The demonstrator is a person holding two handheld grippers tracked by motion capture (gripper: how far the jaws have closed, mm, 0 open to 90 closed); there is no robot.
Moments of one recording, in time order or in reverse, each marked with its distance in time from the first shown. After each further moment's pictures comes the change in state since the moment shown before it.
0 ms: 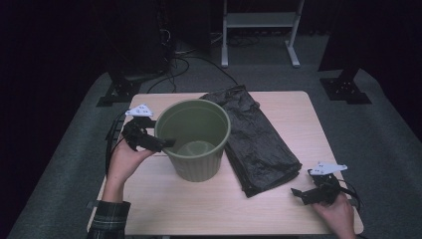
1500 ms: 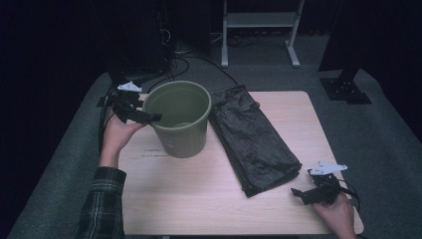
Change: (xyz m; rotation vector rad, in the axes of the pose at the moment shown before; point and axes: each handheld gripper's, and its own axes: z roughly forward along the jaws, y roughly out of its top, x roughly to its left) left arm 0.089 0.022 0.005 0.036 0.140 -0.062; right arm 0.000 0.000 0.000 0.000 0.000 0.000
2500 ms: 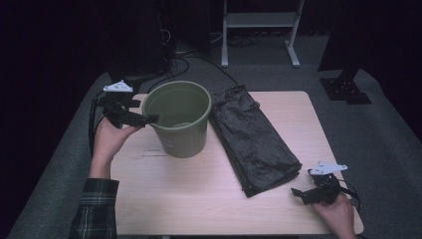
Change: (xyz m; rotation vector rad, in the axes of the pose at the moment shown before) left arm -0.026 0.007 -0.043 -0.086 -0.027 0.000; right arm 0.000 0.000 0.000 0.000 -0.002 0.003
